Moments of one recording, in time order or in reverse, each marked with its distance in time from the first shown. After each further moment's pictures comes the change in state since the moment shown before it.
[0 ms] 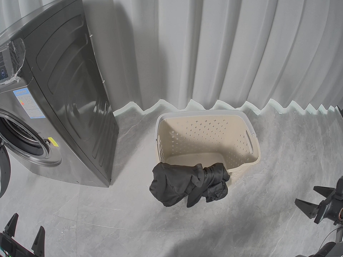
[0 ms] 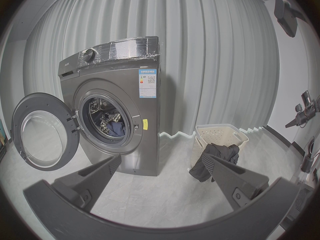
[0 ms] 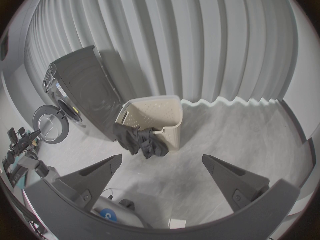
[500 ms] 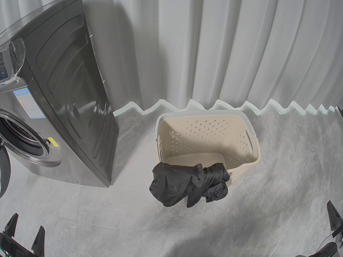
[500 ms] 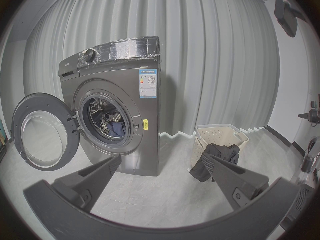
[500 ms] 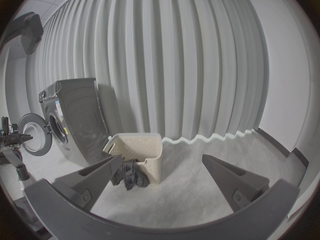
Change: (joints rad) left arm 0.000 0.000 0.000 0.000 0.002 0.000; right arm -0.129 -0.633 0.018 0.200 -0.082 -0.050
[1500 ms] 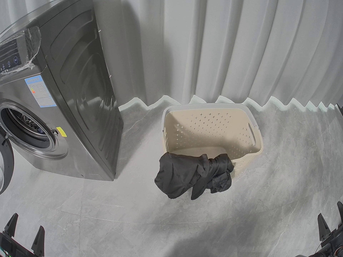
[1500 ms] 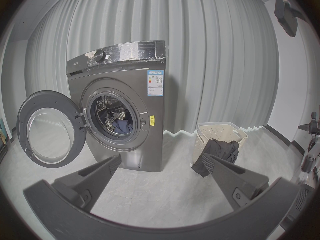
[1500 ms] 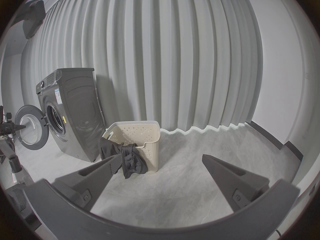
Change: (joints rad) left arm 0.000 0.000 0.000 0.000 0.004 0.000; right arm -0.016 -0.148 0.145 0.031 -0.052 -0.003
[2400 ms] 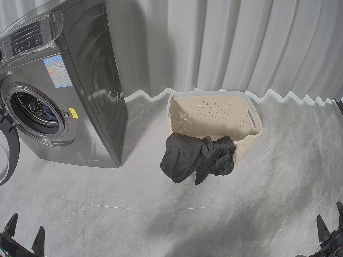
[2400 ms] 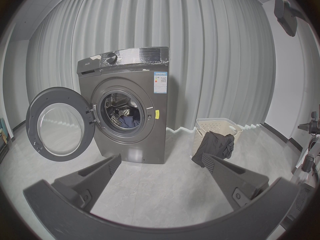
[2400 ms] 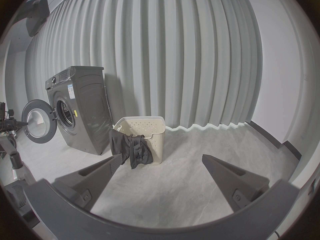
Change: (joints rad) left arm 0.000 -0.001 0.000 0.000 -0.003 0.003; right arm 0.000 -0.001 0.000 0.001 0.024 -0.021
